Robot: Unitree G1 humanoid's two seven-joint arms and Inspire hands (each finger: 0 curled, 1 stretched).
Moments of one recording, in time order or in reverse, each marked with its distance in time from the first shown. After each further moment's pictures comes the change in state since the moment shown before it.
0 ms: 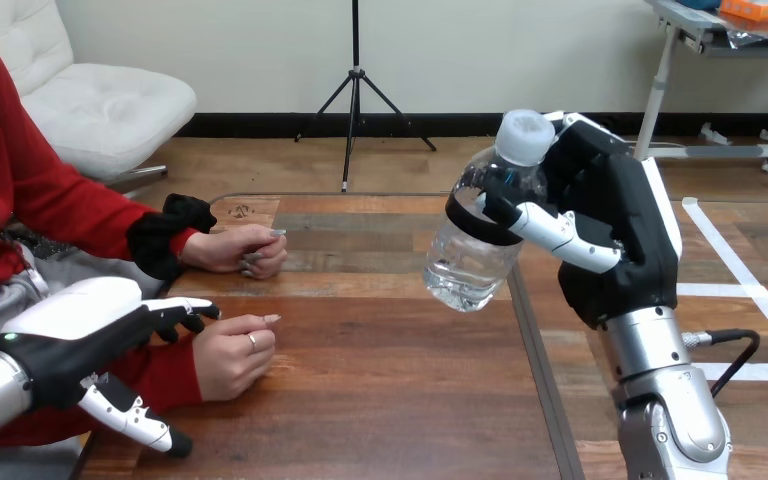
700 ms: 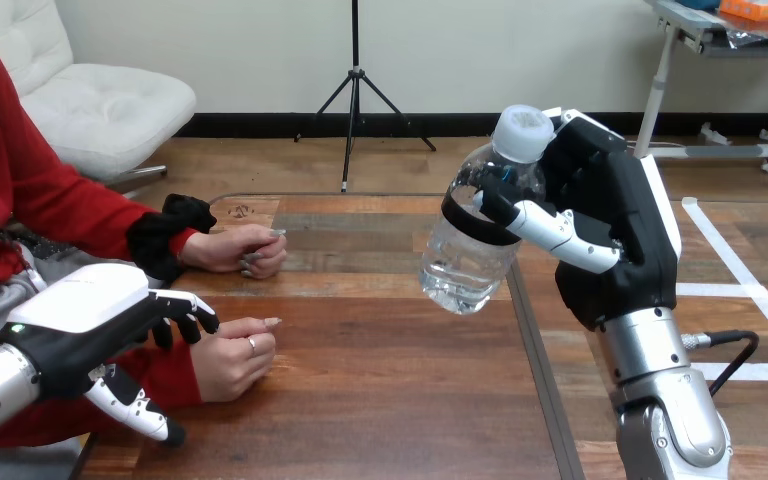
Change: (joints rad) left arm -0.008 -0.001 -0.015 -0.025 0.045 0.011 0.078; right arm 0.030 0.007 0.018 -0.063 0.001 0.036 -0.016
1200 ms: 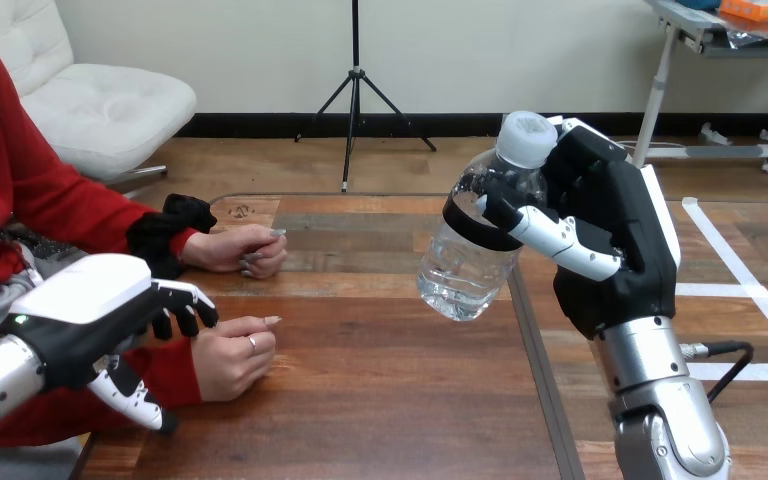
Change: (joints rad) left arm 0.000 -0.002 -0.006 -0.050 0.000 0.060 0.000; right arm 0.028 0.011 0.002 -0.026 0.019 0.019 0.000
